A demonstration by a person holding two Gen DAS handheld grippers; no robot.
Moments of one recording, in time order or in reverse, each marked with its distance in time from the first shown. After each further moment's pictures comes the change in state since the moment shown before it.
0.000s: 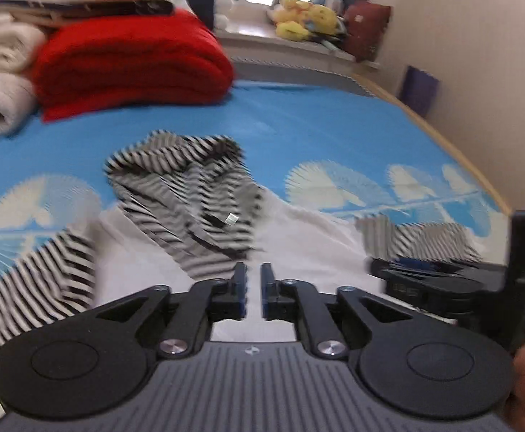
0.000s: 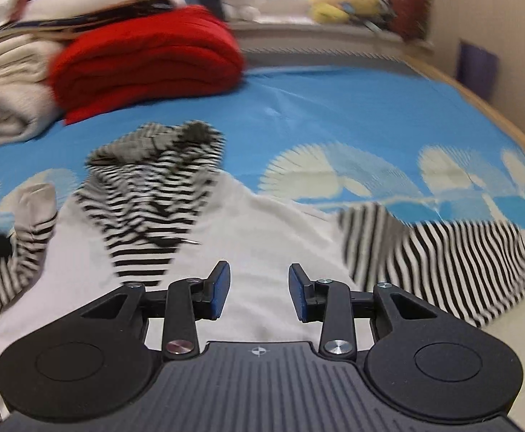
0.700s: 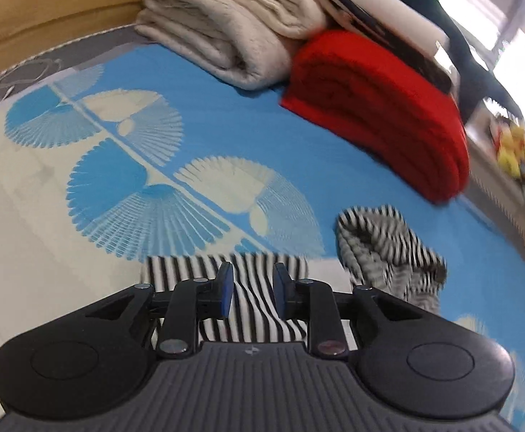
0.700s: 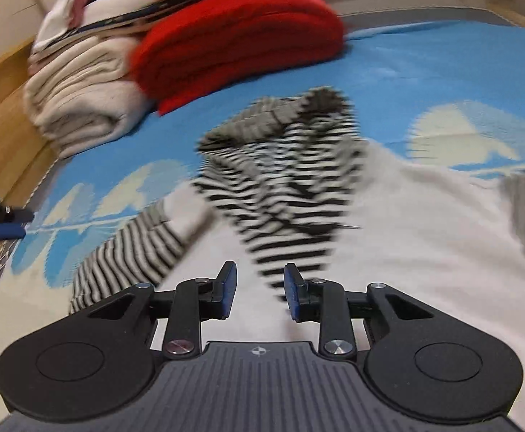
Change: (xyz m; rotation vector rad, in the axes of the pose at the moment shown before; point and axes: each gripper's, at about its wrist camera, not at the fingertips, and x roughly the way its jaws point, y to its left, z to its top) left arm -0.022 0.211 0.029 -0.689 -0.034 0.406; right arm 0.049 0.087 0.005 0.039 0.092 0.400
